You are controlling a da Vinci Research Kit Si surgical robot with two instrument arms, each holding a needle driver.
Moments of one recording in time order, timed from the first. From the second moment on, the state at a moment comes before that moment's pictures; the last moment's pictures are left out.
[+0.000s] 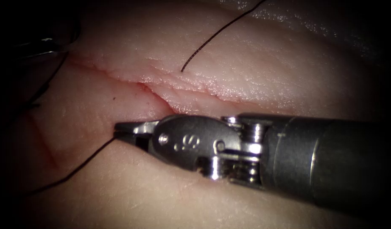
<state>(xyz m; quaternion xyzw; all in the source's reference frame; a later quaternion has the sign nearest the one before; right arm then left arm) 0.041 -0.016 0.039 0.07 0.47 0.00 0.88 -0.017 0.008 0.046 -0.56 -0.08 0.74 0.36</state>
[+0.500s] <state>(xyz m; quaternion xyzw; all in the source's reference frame) 0.045 -0.022 0.032 0.14 0.49 -0.05 0.86 -0.017 0.008 0.046 -0.56 -0.08 0.74 0.36</state>
